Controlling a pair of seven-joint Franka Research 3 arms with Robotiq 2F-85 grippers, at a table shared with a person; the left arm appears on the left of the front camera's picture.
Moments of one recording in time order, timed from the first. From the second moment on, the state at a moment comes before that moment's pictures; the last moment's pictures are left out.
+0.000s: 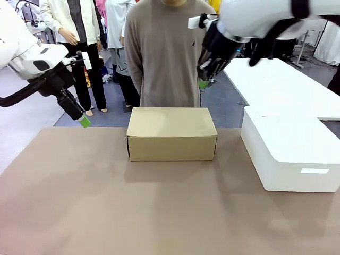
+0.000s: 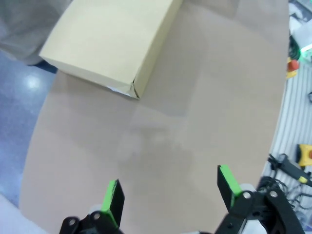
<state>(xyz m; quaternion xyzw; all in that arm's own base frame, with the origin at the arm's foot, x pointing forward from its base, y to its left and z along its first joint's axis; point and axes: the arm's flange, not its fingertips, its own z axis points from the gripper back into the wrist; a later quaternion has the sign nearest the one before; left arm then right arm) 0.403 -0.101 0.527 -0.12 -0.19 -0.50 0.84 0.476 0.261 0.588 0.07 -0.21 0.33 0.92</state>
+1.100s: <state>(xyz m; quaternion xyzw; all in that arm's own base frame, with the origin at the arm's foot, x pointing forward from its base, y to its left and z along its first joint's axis) 0.403 -0.101 0.527 -0.12 -0.19 -0.50 0.84 0.599 0.330 0.462 0.09 -0.12 0.19 0.97</state>
